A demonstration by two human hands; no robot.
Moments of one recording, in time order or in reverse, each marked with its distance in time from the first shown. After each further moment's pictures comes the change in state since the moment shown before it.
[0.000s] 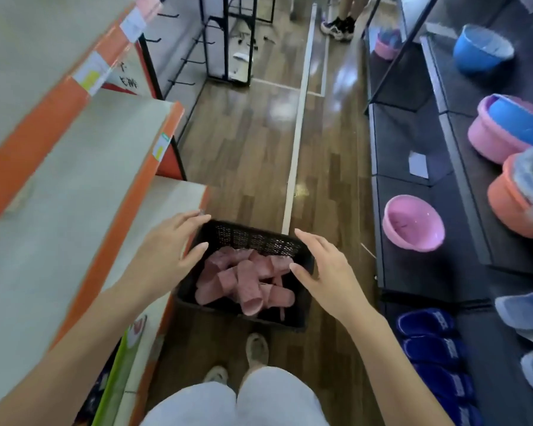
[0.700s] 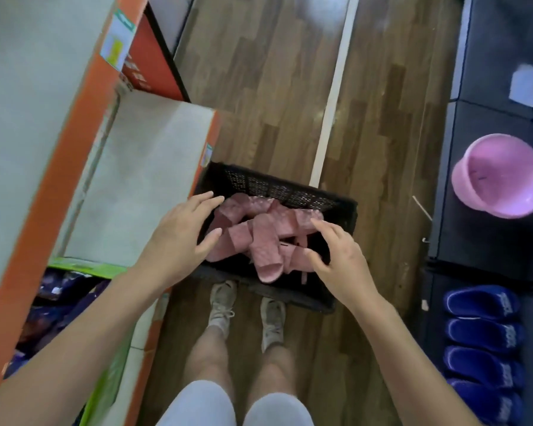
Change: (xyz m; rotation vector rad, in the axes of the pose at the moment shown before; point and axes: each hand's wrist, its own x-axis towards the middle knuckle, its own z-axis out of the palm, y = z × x) left_hand 0.099 -0.113 0.166 0.024 -0.198 -0.178; right_hand 0.118 0.135 0.156 0.016 -0.217 0.165
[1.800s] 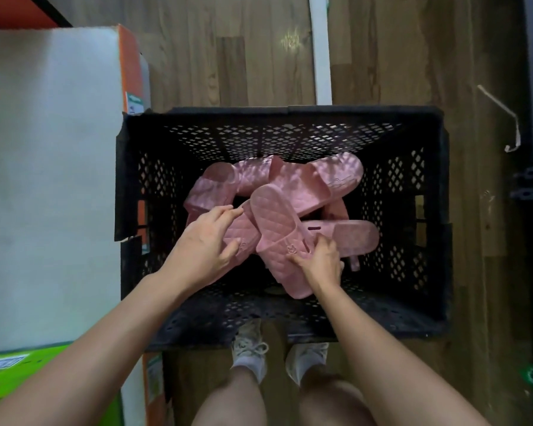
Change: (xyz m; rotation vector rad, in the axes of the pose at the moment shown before) left_hand 0.154 -0.164 0.271 0.081 -0.394 0.159; right_hand 0.147 0.174 0.367 0.179 0.006 0.832
